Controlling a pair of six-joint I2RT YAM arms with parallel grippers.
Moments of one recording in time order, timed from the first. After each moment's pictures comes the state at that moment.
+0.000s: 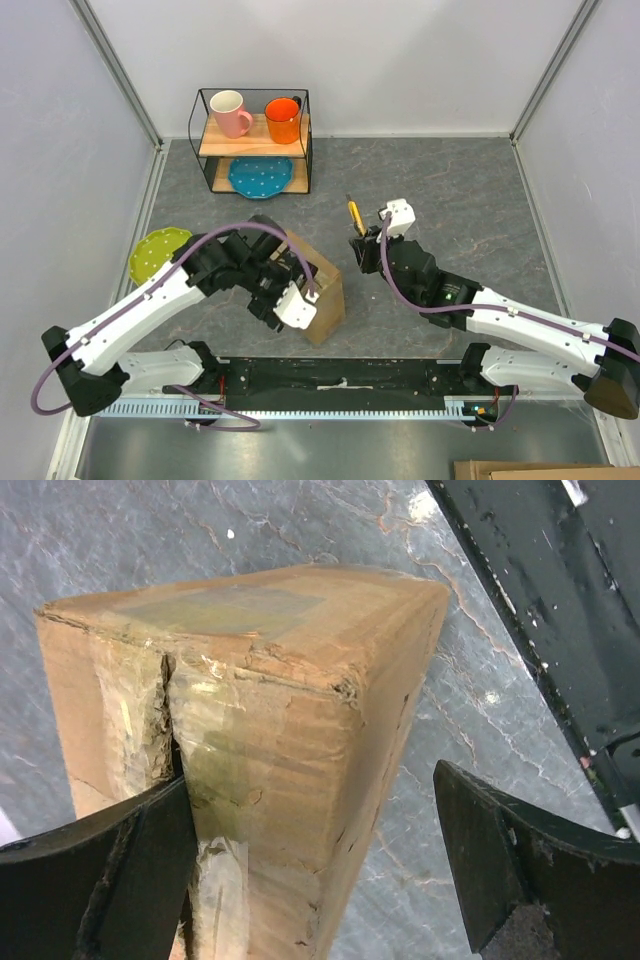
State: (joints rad) left arm -0.84 1.14 1.21 -1.14 0.46 1.28; right arm 1.03 1.04 0.76 0.05 0.52 0.41
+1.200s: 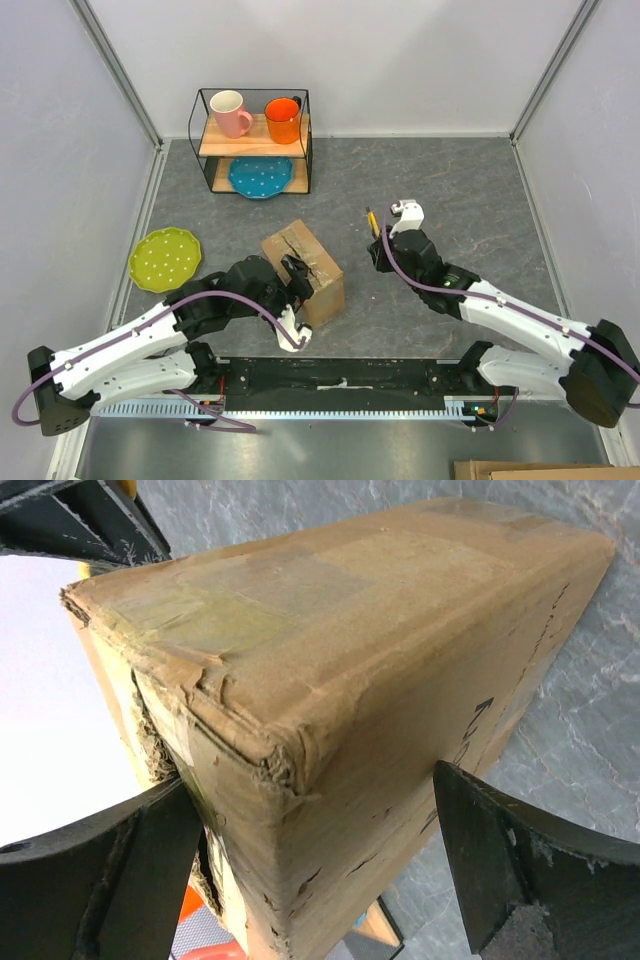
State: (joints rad) left arm -1.01 0.82 0.75 -0.61 0.06 1.47; right arm 0.79 1.11 0.66 -0.01 0.37 0.49
